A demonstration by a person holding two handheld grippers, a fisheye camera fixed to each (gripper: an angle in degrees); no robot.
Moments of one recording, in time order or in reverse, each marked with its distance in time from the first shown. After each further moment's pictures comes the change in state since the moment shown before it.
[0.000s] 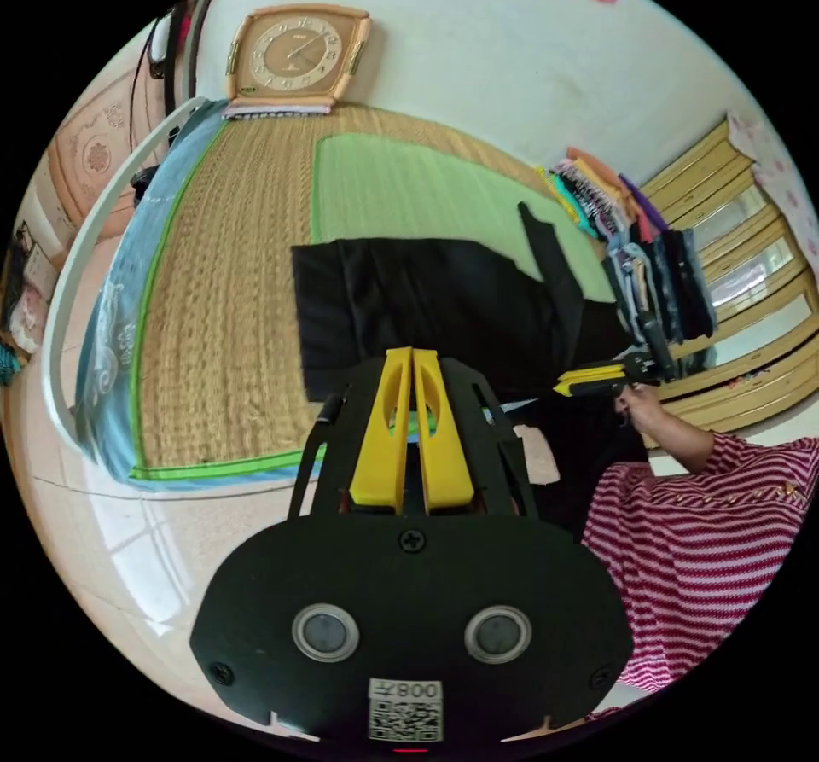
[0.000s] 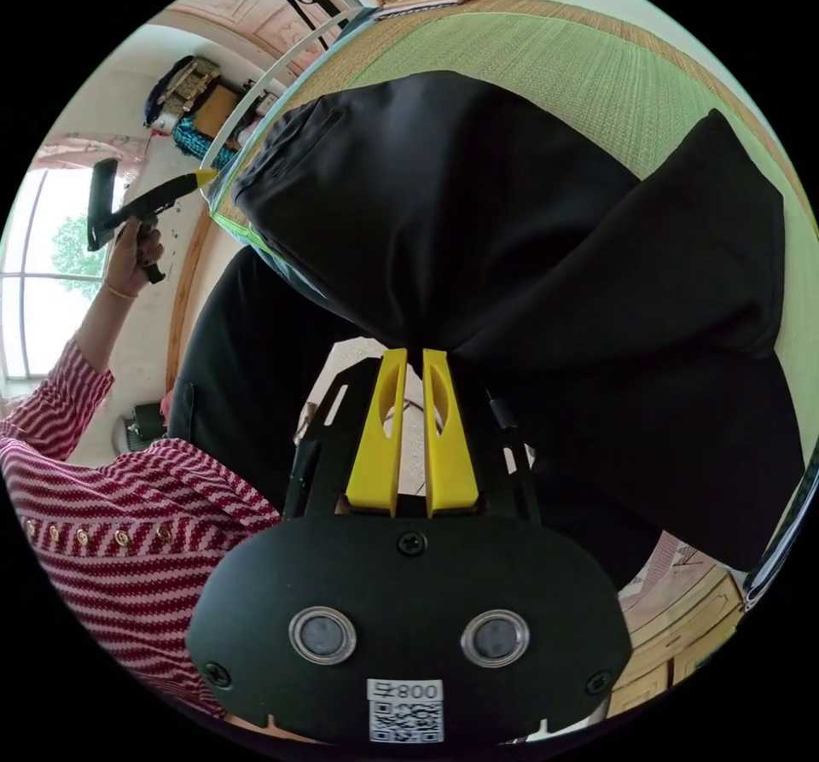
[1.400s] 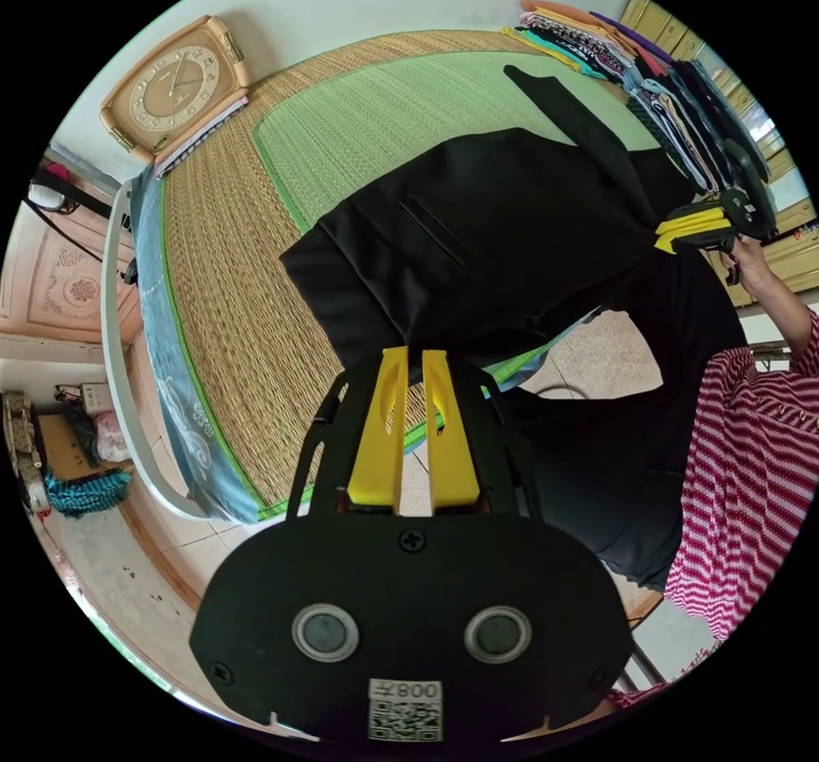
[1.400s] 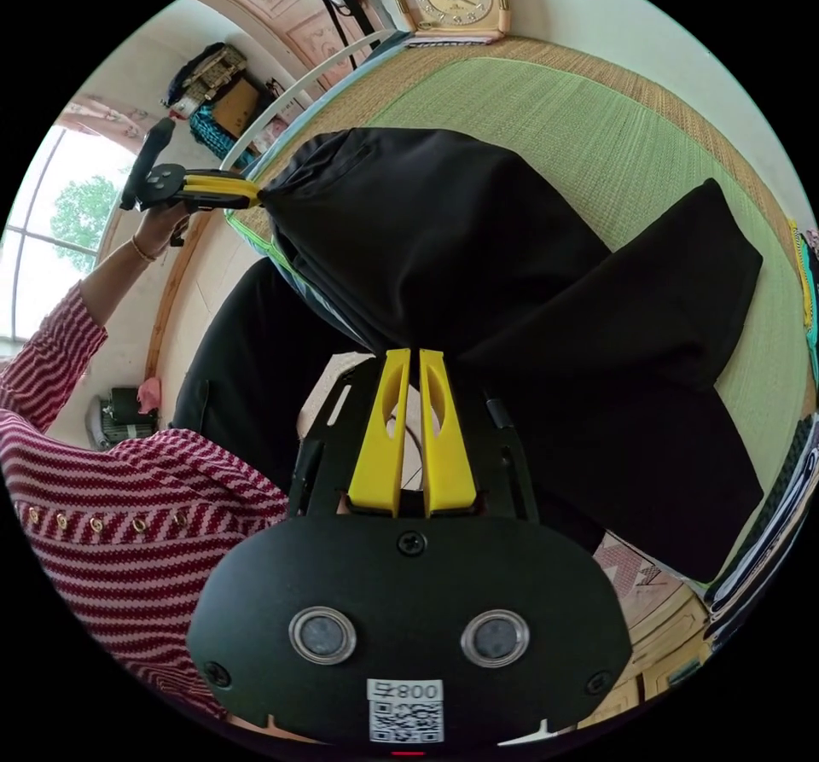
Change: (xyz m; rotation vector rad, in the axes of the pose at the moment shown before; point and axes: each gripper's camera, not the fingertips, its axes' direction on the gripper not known) left arm 0.109 0.081 -0.093 -0.365 -0.372 0.323; right arm -0.028 0.000 -0.081 0.072 0.092 -0.108
